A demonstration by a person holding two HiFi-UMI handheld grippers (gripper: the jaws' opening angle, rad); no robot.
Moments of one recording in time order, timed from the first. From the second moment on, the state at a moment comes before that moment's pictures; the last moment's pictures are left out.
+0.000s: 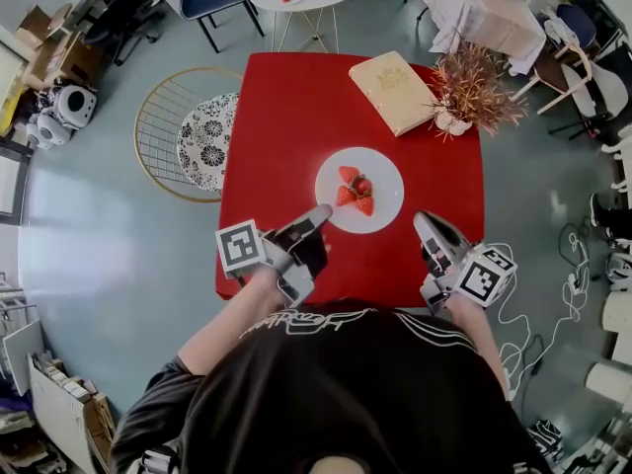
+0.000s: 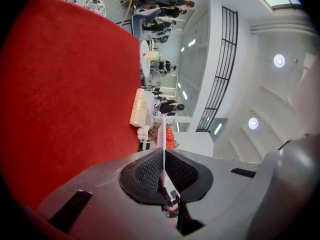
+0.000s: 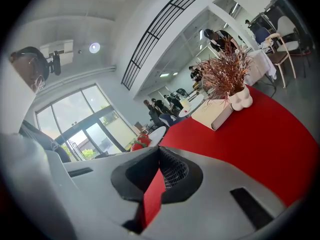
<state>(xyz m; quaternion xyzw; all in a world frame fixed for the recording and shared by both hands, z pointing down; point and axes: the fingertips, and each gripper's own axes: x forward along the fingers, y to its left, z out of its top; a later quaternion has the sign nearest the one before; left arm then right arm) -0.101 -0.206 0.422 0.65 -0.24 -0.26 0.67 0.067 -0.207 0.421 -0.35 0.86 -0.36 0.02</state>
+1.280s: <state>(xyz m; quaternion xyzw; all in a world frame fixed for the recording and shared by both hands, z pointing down) -0.100 -0.276 0.555 0.65 -0.30 -0.20 0.67 0.080 -0.215 0.469 -0.38 0.83 -0.42 0.02</state>
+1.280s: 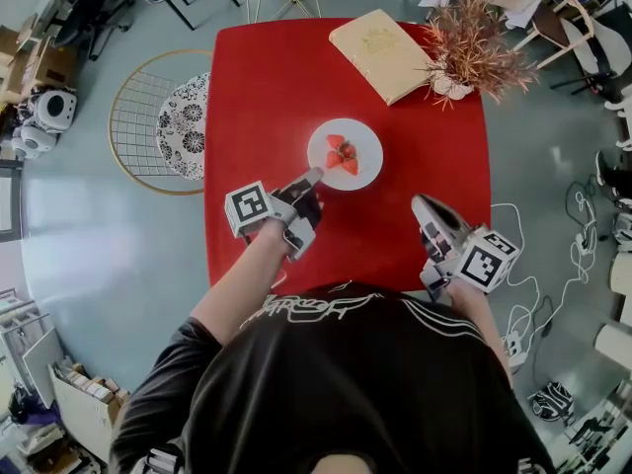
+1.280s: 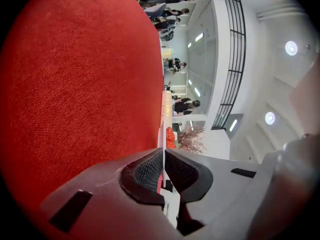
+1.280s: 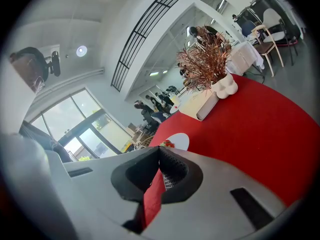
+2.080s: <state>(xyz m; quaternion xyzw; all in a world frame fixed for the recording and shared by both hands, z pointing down) -0.099 -0.270 0.583 0.62 -0.33 -0.17 0.69 0.088 -0.204 0.471 -0.37 0.83 -0.42 0.03</state>
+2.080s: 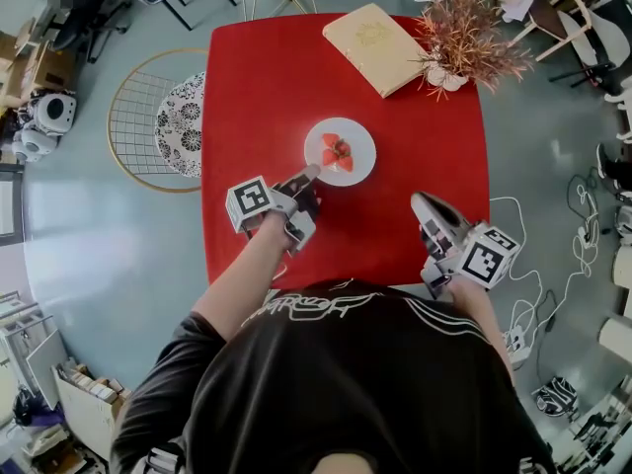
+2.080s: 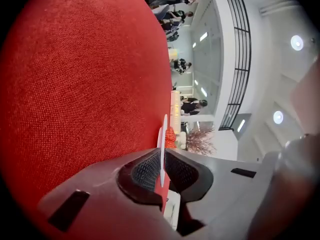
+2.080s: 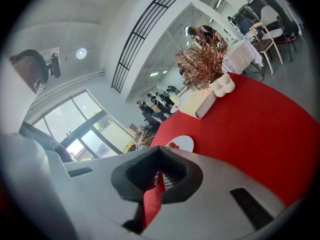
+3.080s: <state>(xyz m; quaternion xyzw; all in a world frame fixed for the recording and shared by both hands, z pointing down) -0.078 -0.267 0.561 0.76 -0.35 -0.01 0.55 0.103 -0.199 0.479 -0.36 0.79 -0.49 0.09</state>
